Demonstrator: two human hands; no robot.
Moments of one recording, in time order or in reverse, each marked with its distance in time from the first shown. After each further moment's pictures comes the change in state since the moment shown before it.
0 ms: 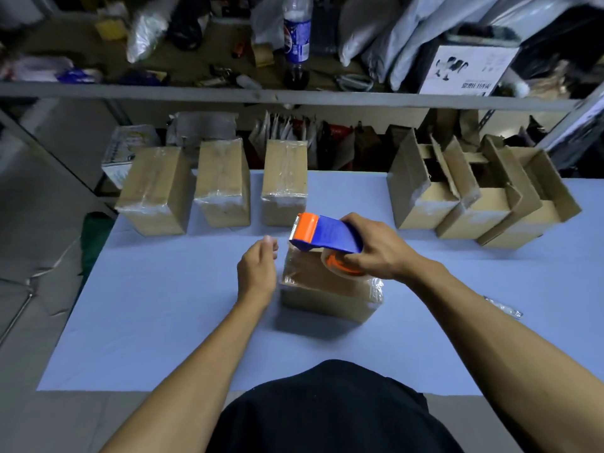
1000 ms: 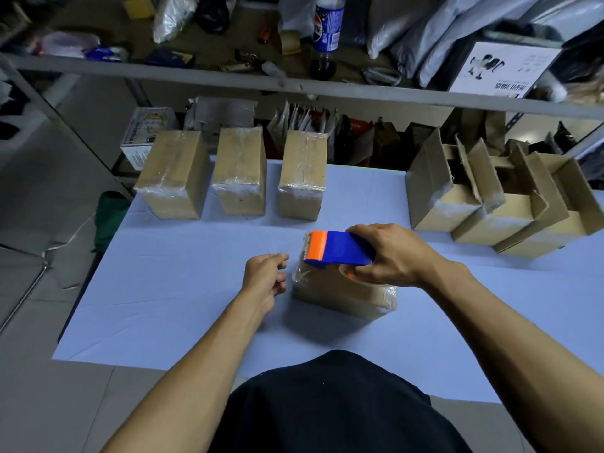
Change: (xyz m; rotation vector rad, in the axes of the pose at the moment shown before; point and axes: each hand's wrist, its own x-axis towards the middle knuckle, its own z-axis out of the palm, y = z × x) left_hand -0.001 -0.016 -0.010 -0.421 -0.026 -0.495; right_hand 0.002 0.005 0.009 -0.305 -0.105 -0.153
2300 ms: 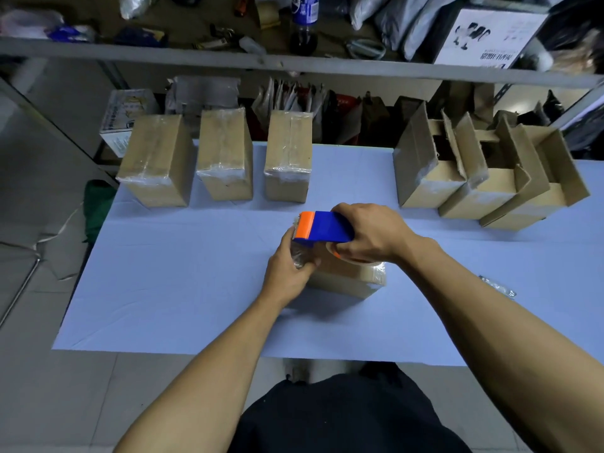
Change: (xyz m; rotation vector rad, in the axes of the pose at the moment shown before) left_hand -0.013 -0.042 0.022 0.535 -0.284 0.516; right_hand 0.009 -0.005 0.001 -0.080 -0.043 0.109
